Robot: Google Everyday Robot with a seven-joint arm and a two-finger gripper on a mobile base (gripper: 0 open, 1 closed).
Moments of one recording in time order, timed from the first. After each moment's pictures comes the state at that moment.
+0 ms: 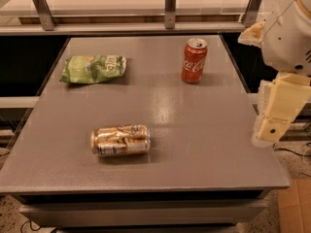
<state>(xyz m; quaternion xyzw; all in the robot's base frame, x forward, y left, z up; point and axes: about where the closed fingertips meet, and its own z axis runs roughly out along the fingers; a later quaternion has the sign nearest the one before) 0.401 -0.152 0.992 -0.67 0.72 -0.03 0.17</state>
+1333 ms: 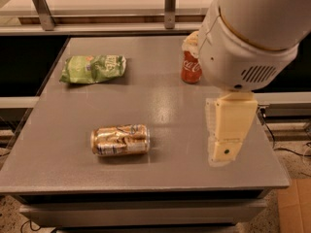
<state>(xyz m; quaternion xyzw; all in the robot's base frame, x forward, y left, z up) 0.371 -0.069 0.993 -0.74 0.65 -0.04 0.16</state>
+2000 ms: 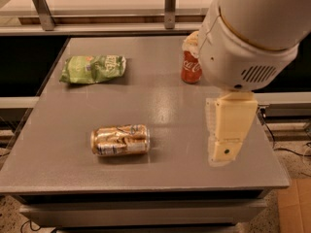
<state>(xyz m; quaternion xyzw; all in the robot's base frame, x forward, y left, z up) 0.371 -0.068 0.993 -0.74 0.65 -0.04 0.16</state>
